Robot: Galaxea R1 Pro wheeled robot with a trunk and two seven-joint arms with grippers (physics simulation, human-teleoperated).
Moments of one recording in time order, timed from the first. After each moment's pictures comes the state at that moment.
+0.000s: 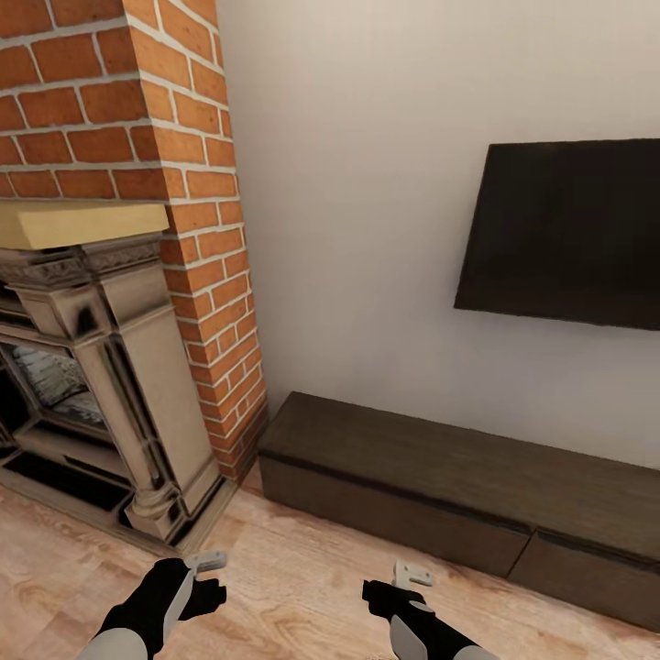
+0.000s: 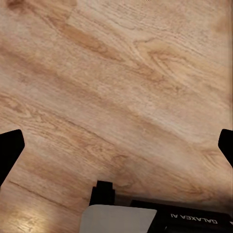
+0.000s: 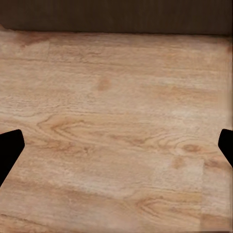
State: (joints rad) left arm -0.54 -0.01 0.33 -0.47 -0.20 0.61 -0.01; right arm -0.57 0.17 0.32 -0.15 -0.52 -0.05 -0.18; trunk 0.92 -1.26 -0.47
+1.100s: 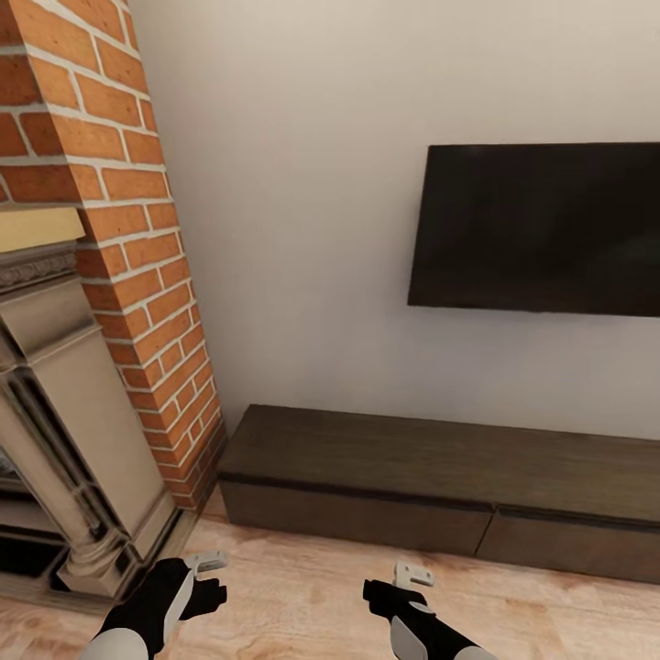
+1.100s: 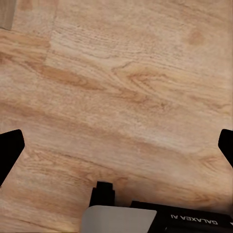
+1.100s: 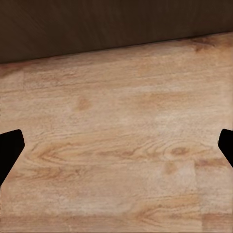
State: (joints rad) left arm -0.54 -0.01 0.33 -0.47 -0.20 0.61 -0.01; right arm -0.57 0.17 0.32 -0.14 -0.52 -0.07 -0.18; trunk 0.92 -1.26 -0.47
